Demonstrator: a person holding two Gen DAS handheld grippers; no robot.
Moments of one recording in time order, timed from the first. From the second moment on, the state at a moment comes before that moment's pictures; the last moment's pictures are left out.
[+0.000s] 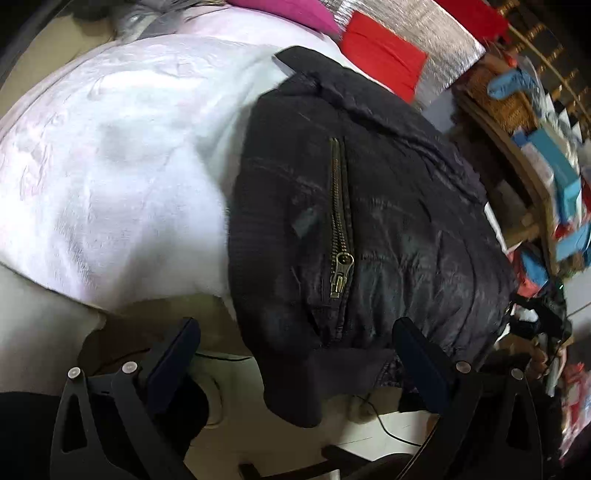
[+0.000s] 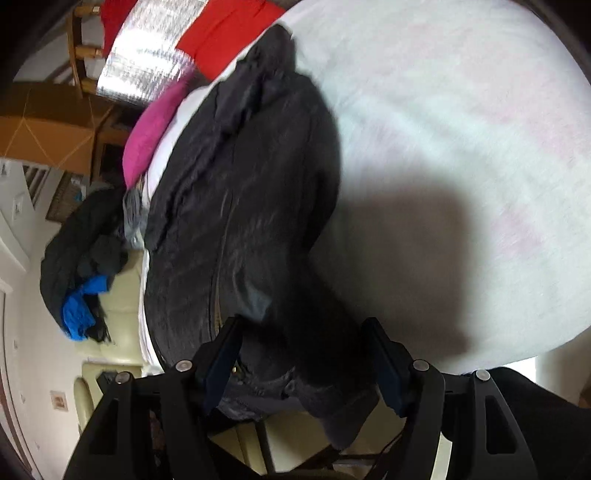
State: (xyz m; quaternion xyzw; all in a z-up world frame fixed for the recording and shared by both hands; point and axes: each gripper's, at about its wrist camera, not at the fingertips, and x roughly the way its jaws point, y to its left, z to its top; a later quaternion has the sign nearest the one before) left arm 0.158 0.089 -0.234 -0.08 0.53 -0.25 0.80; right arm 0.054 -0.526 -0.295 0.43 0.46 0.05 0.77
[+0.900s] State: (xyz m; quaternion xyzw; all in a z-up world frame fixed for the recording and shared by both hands) left arm 0.154 0.063 -0.263 -0.06 0.60 -0.27 0.76; right arm 0.060 -0.460 -0.289 0.26 0.51 0.07 0.81
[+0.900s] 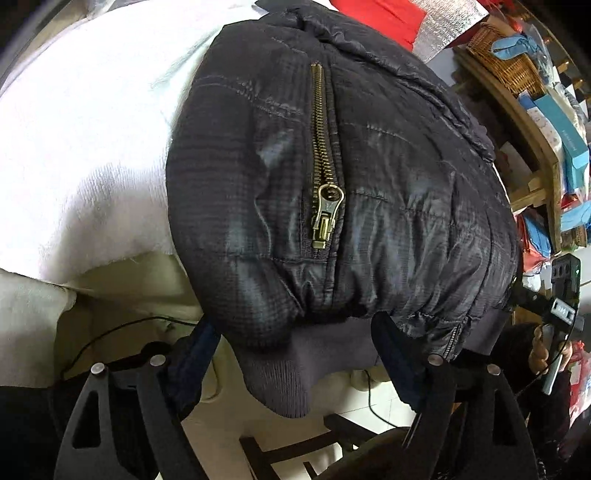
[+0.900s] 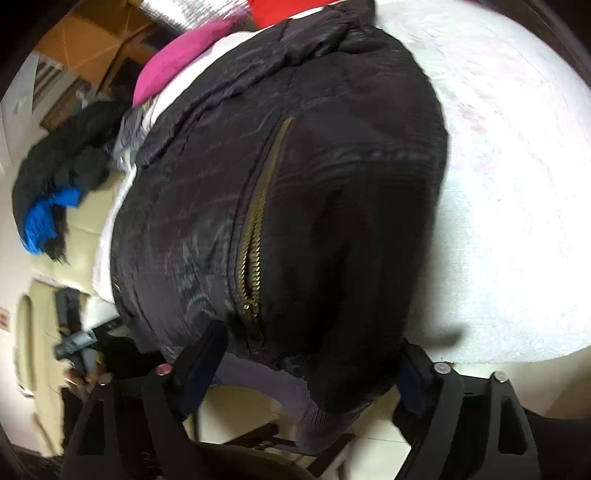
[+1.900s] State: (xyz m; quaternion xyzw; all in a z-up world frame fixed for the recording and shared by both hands) left arm 0.131 0.079 -0.251 -0.01 0.55 -0.28 0.78; right arm 0.066 -0.429 -0.276 0.23 0.50 0.04 0.83
